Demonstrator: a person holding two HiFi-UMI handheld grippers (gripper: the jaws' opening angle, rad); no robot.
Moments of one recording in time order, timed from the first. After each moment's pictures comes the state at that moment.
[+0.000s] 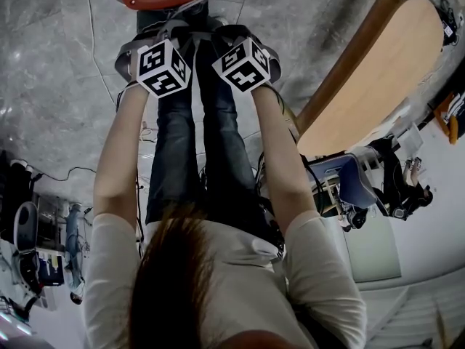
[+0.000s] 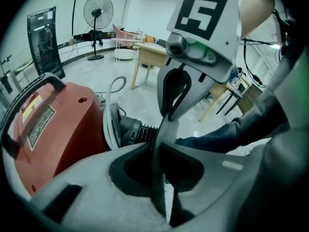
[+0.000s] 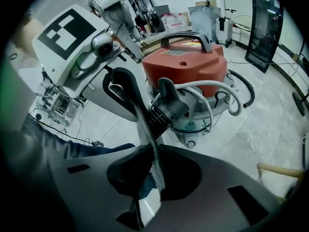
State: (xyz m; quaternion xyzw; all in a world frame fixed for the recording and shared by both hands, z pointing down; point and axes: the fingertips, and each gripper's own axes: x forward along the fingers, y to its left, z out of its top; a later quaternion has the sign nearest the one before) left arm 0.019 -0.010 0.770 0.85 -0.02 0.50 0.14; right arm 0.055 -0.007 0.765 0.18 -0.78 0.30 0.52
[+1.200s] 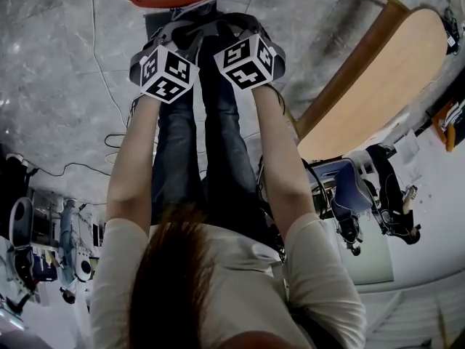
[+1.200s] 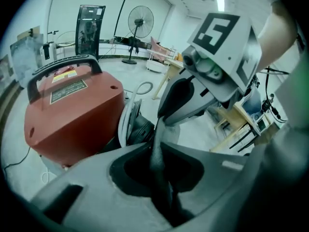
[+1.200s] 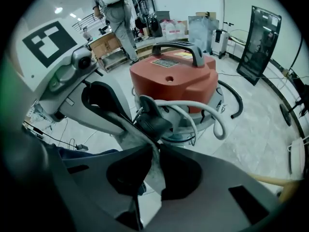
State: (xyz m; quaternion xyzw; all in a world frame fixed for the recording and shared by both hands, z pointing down) left arm 0.018 -0.023 0.769 0.86 -0.18 0.41 0.26; right arm 0.053 -0.048 0.768 0.23 -0.78 0.25 0.52
